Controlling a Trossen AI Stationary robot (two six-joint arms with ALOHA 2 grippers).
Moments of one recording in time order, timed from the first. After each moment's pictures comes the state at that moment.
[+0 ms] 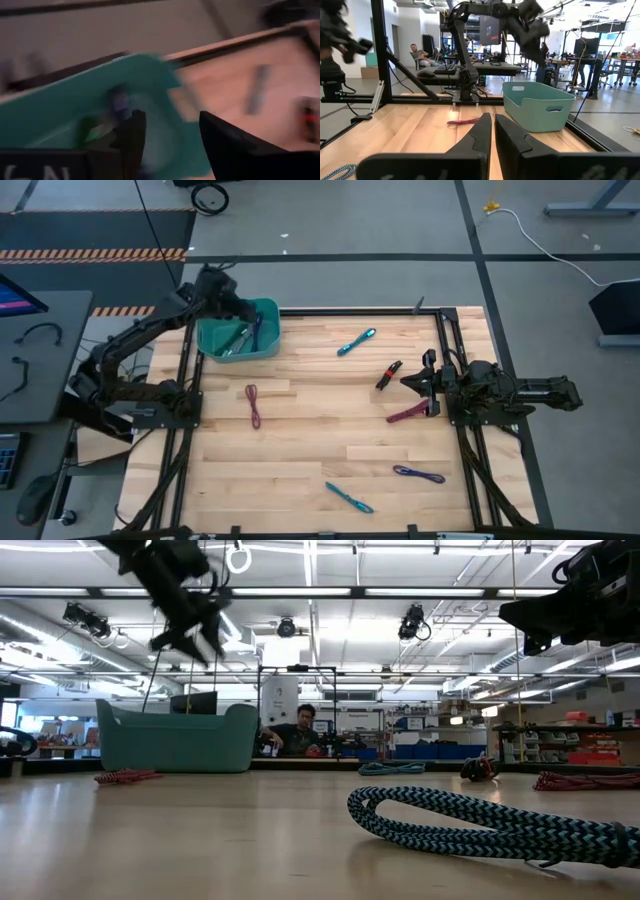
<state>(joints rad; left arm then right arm) 0.84 1.20 1.06 -0.60 0.03 -0.38 -0.05 0.03 0.01 0.14 0.01 -0.05</state>
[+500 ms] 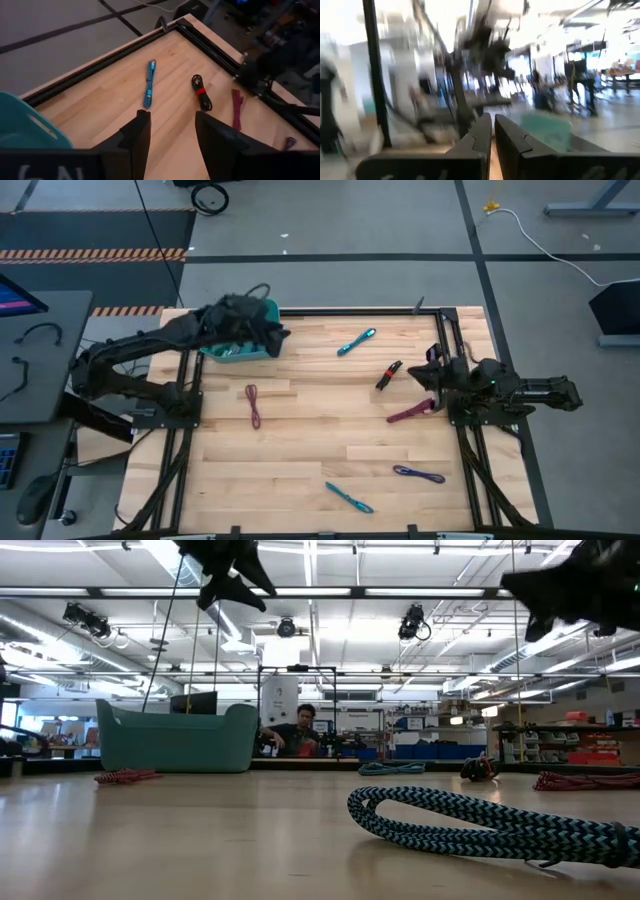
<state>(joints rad) 0.33 1.20 1.15 -0.47 -0.13 -0.46 -0.05 0.03 0.01 0.36 0.06 0.09</state>
